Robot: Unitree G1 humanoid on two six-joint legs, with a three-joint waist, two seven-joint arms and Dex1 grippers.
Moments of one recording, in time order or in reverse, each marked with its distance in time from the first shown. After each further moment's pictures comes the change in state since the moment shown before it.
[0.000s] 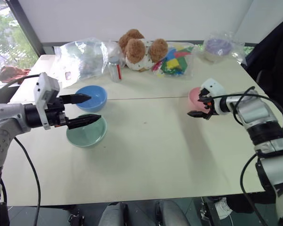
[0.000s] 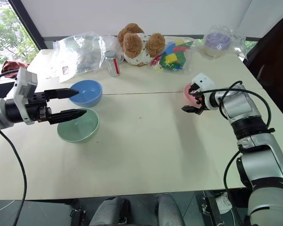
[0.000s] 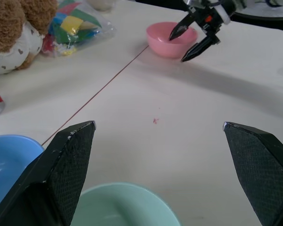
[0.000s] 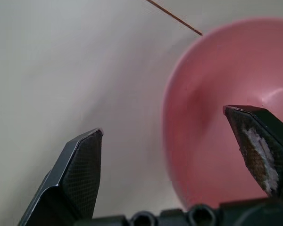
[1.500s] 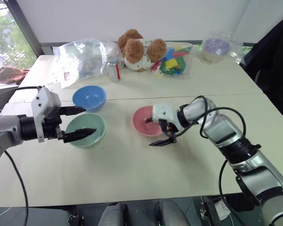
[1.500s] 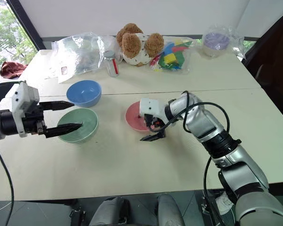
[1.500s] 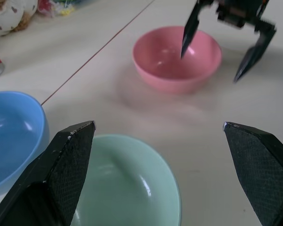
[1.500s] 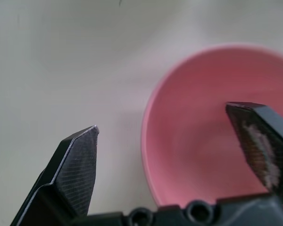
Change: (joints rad) left arm 0.237 0.106 0.055 -0.116 0.076 -0.061 -0.013; right arm 0.121 0.138 0.034 -0.768 0.115 0.124 0.357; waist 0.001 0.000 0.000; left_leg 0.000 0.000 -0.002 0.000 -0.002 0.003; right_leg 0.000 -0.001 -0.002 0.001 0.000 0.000
